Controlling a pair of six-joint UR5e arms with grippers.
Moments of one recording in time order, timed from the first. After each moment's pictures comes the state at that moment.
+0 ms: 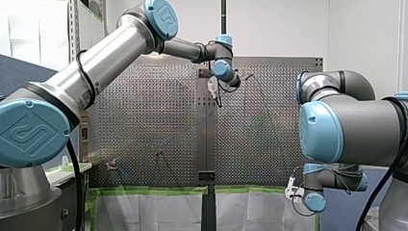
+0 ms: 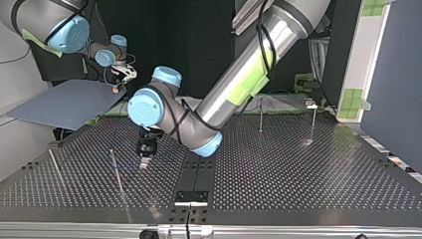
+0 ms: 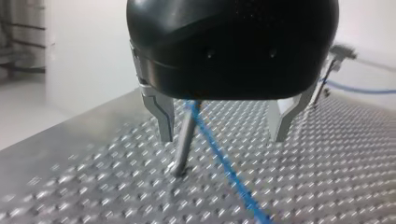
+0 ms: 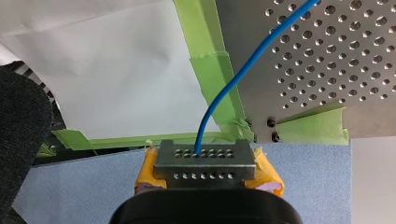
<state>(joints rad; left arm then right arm) -0.70 -2.34 -0.75 -3.24 -1.84 -1.98 1.58 -0.30 1.53 -0.95 1.51 1.79</state>
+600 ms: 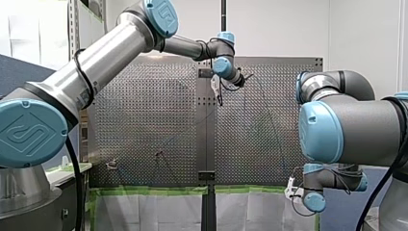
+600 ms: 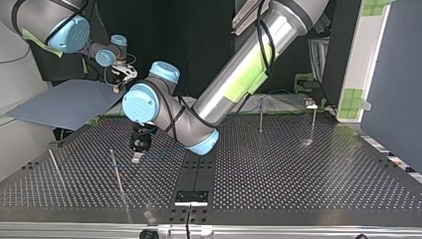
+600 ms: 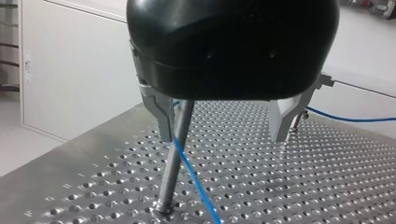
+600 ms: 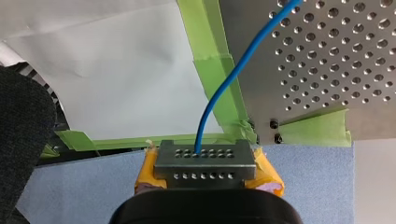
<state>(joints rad) -0.71 -2.33 -0.75 -3.26 -1.81 -1.93 1.58 -0.30 1.53 -0.94 1.51 1.79</state>
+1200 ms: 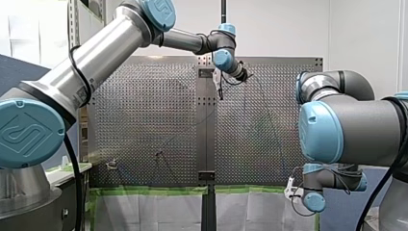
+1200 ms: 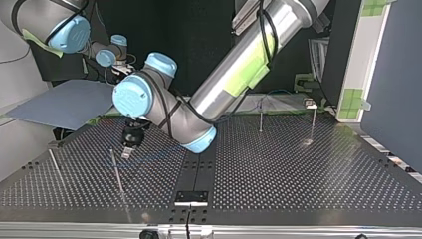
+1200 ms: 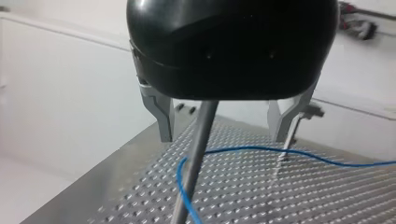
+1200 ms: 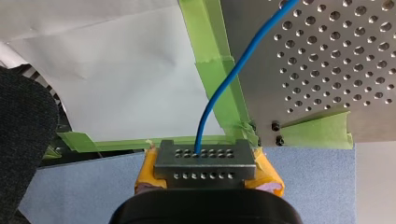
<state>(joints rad) -0.74 -2.29 -0.75 -3.31 -1.77 -1.86 1.59 -0.30 1.53 -0.94 1.50 1.79</state>
